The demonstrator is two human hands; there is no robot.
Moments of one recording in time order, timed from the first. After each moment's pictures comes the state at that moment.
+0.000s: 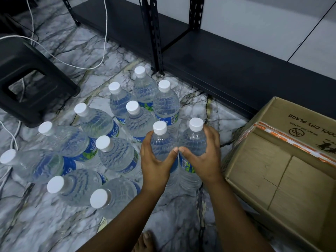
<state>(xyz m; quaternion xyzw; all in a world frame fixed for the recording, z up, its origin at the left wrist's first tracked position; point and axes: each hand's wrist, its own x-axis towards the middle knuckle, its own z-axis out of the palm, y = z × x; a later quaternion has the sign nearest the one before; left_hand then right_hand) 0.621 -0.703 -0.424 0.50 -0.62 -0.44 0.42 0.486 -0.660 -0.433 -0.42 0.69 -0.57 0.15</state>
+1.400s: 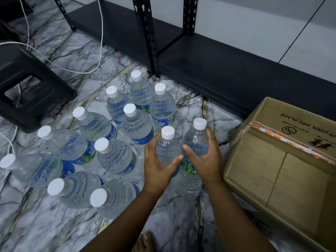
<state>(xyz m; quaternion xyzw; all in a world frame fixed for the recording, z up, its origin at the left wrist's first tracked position) 0.622 -0.699 -0.426 0.45 -0.69 -0.42 0.39 0.483 -0.652 -0.437 -0.35 0.73 -0.56 0.15</state>
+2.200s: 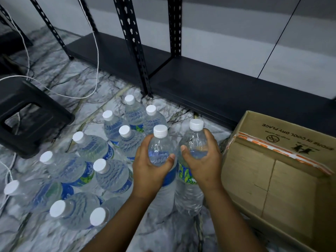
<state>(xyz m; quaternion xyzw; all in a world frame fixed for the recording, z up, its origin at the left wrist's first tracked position) 0.613 -0.712 -0.356 0.43 -0.71 -0.40 0.40 0.481 -0.650 -0.370 -0.31 0.73 -0.60 0.11</state>
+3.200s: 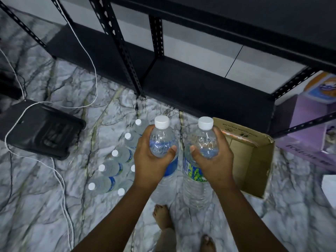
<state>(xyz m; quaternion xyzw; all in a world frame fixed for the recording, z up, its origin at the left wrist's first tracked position) 0.613 -0.715 0.000 0.42 -0.70 -0.50 0.29 0.490 -0.606 -0.011 -0.25 0.77 -0.56 0.17</state>
